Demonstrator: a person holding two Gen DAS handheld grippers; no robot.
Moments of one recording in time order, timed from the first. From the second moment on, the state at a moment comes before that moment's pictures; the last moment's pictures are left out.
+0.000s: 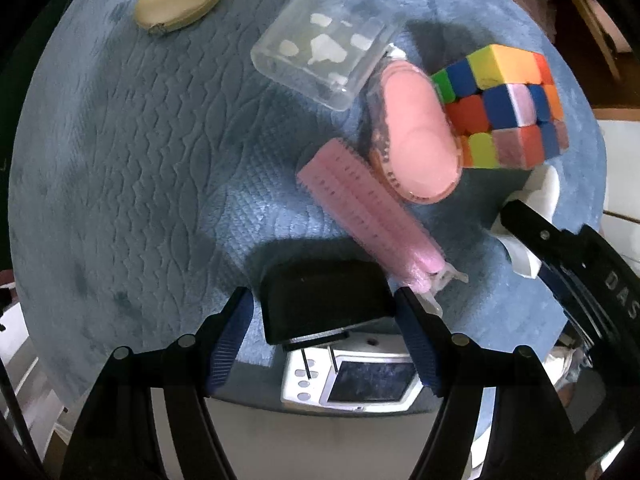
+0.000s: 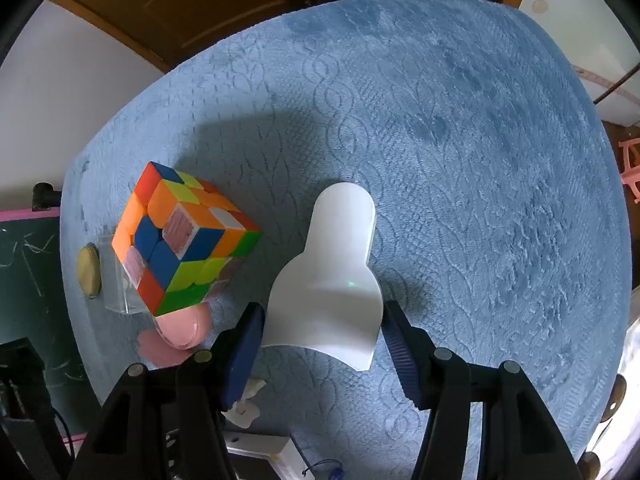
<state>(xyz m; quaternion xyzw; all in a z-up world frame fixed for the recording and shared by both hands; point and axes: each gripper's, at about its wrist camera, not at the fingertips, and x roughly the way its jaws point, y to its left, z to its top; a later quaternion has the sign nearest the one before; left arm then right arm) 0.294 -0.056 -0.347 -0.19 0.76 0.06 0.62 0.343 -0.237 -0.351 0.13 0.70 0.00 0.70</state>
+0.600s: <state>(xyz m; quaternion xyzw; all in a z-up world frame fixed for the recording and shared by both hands) 0.277 -0.044 -0.336 -0.20 0.73 0.08 0.65 0.335 -0.244 -0.350 0.16 0.70 0.02 0.70</state>
